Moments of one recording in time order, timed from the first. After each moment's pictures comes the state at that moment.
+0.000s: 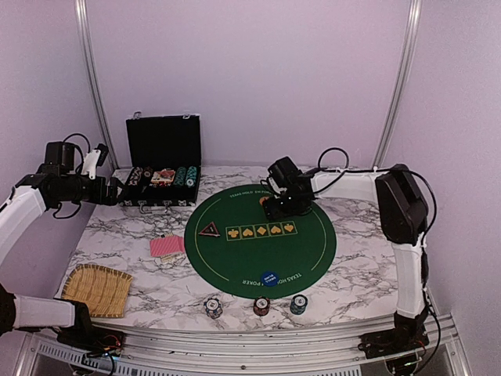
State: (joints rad) left arm 0.02 1.11 0.99 -0.57 0.32 0.11; right arm 0.64 2.16 1.64 -0.51 0.15 0.22
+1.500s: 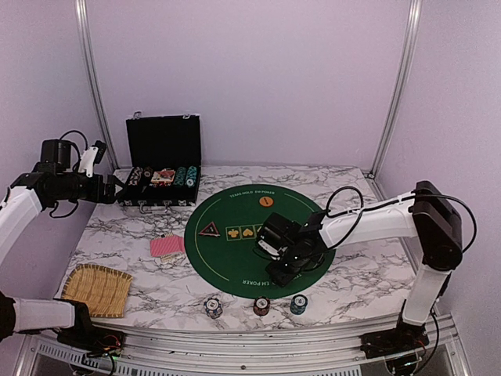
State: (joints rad) left arm 0.02 1.08 1.01 -0.60 0.33 0.11; right arm 0.99 1.83 1.14 -0.61 0.14 0.24
